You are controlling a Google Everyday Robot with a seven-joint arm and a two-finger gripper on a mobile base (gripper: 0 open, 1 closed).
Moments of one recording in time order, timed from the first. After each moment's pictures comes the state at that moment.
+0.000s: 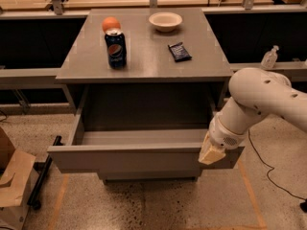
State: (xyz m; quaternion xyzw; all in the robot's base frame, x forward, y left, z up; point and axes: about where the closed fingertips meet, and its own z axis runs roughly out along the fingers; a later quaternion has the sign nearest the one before) arm 0.469 -0.165 0.694 -0.63 0.76 0.13 0.08
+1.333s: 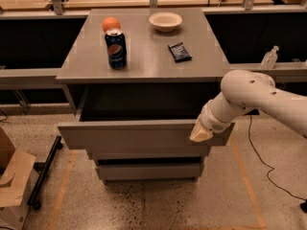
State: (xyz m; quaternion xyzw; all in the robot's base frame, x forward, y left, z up) arm 0.578 -0.155 0.668 -0.65 0.74 0.06 0.18
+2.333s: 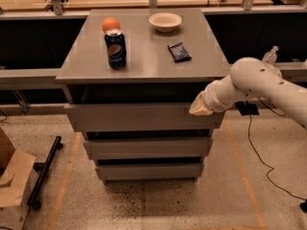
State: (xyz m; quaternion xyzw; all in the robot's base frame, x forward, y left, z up) arm 0.669 -0.161 0.705 -0.65 0.69 0.02 0.31
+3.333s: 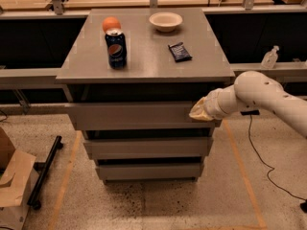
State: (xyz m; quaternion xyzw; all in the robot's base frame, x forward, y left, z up) arm 0.668 -0.164 0.683 -0.63 0.69 0.03 0.35
